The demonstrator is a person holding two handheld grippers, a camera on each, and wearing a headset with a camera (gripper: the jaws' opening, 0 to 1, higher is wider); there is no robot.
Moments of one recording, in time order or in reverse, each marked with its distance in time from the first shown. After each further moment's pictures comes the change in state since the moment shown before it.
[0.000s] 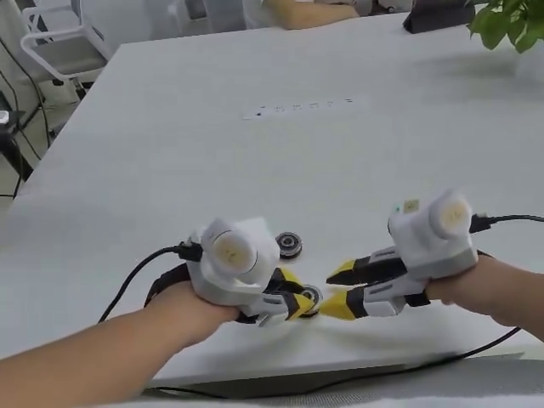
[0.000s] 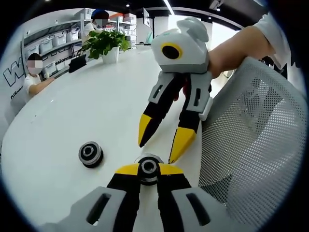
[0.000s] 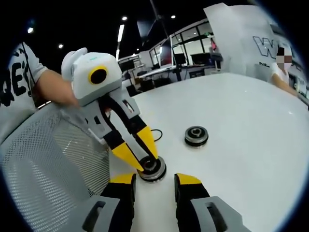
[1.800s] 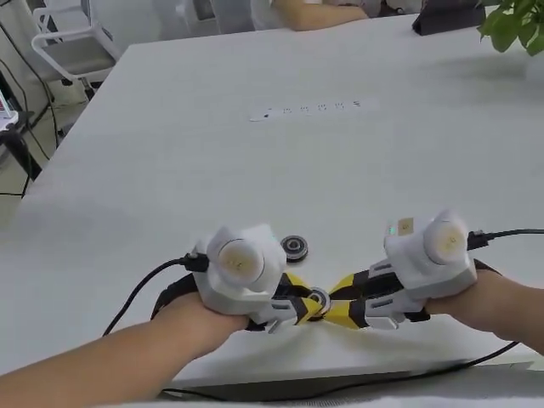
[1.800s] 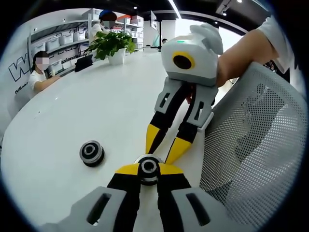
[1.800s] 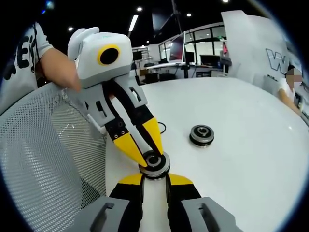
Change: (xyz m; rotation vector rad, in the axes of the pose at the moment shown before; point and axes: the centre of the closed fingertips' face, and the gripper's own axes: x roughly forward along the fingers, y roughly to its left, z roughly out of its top) left arm 0.003 0.000 0.000 -0.038 -0.032 0.037; right arm 0.007 -0.001 -0.010 -0.120 0.056 -0.027
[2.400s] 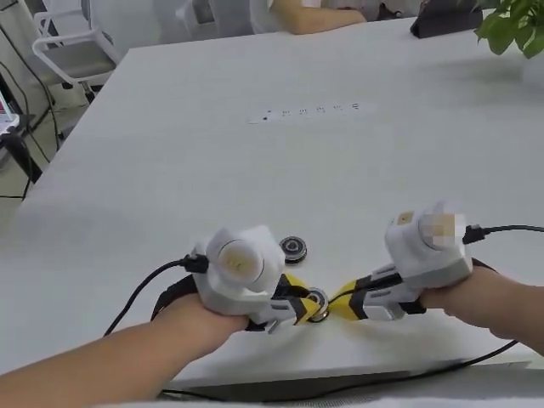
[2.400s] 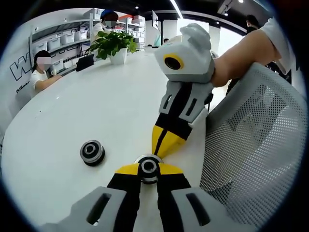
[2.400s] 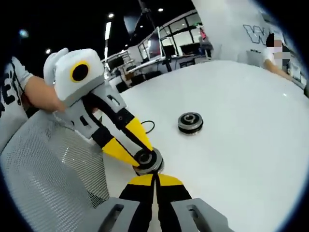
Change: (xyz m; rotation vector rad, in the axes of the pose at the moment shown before) left arm 0.000 0.001 0.000 -0.006 0.003 0.013; right arm -0.004 -0.010 -0.005 0.299 -0.008 -0.017
